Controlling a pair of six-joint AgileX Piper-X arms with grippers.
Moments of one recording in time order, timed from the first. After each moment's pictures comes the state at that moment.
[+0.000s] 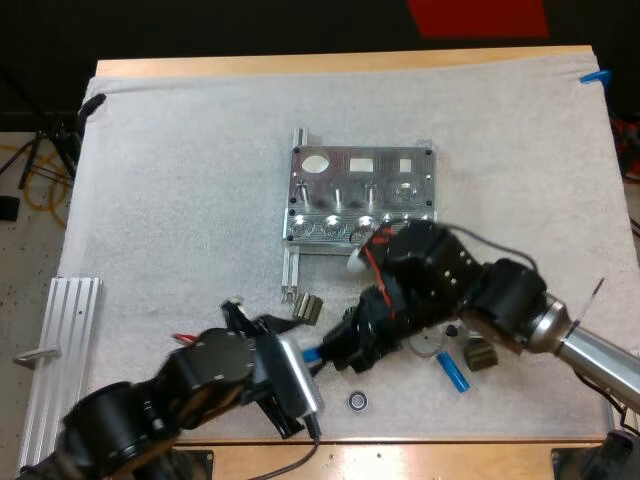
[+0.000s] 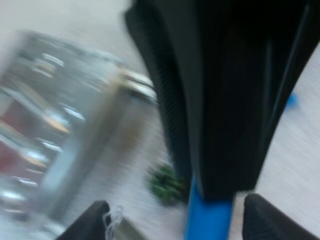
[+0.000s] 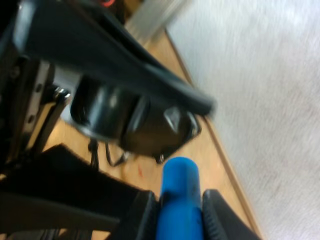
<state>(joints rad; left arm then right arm) -0.97 0.62 -0.79 0.91 -0.05 -1.56 0.89 1.30 -1.12 0.73 -0.70 -1.60</state>
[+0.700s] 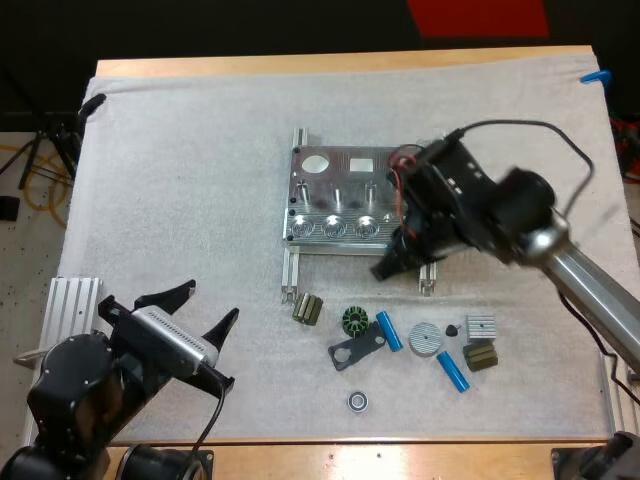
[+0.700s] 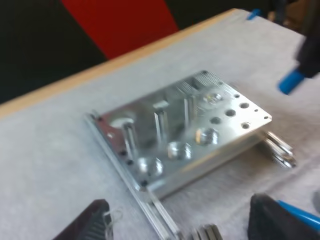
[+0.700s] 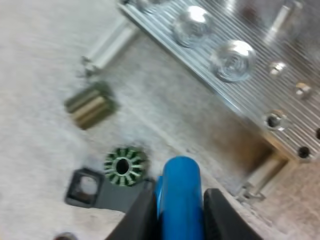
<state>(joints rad) -0.25 0.39 -0.79 0.95 0.29 -1.59 0.71 1.52 -1.51 1.23 -0.08 -1.83</state>
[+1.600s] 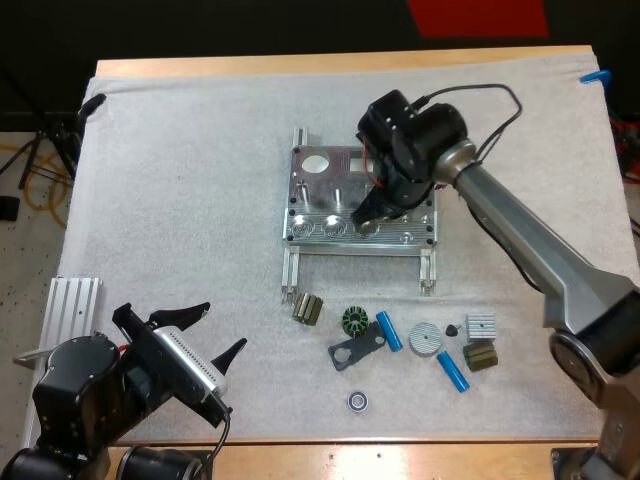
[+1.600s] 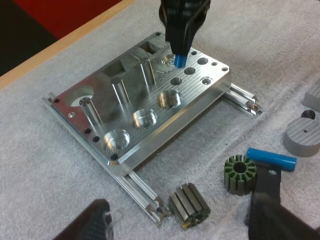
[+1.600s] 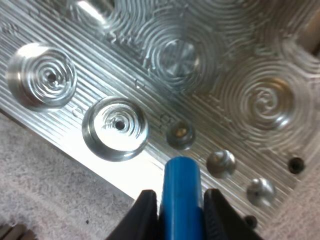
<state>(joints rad) -0.20 0.39 -0.79 1.08 0.42 -1.37 0.62 1.98 -1.83 1.31 0.05 -1.88</state>
